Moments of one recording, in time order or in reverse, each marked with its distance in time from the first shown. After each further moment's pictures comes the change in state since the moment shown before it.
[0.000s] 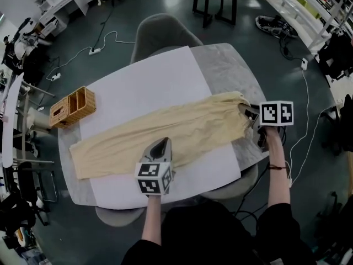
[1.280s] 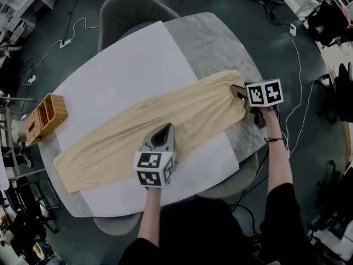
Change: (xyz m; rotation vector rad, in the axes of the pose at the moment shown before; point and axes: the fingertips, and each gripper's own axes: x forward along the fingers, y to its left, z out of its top) left arm 0.095 -0.036 -0.019 0.020 0.103 -0.184; right arm 0.069 -0.118 -0.036 -0.139 0.140 -0.175
